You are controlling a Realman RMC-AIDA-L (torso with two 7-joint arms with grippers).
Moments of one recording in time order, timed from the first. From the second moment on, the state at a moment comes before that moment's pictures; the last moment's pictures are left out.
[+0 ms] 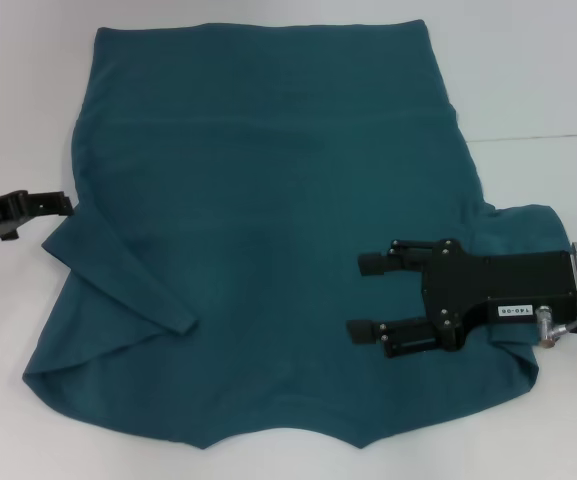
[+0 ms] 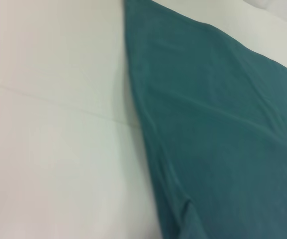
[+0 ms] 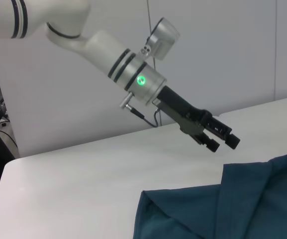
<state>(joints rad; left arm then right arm) -0.72 -2.03 0.66 0.77 2.51 1.00 -2.59 0.54 2.09 -0.79 -0.83 -1.97 -1.65 1.40</state>
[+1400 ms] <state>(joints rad) -0.79 -2.06 0.71 0.58 2.47 0.86 -2.50 0.55 2.09 -0.78 -0.79 -1.97 -1.65 1.38</state>
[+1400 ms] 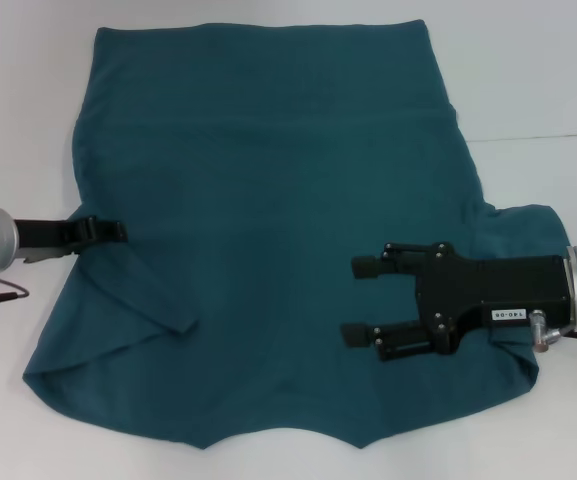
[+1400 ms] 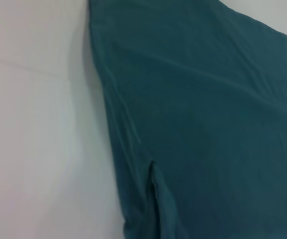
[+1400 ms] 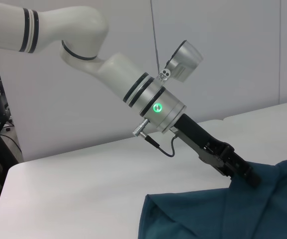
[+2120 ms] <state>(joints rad) -0.84 -2.07 0.77 0.59 2.48 0.84 -2.50 0.55 2.09 -0.79 -0.79 -1.95 -1.65 1.38</state>
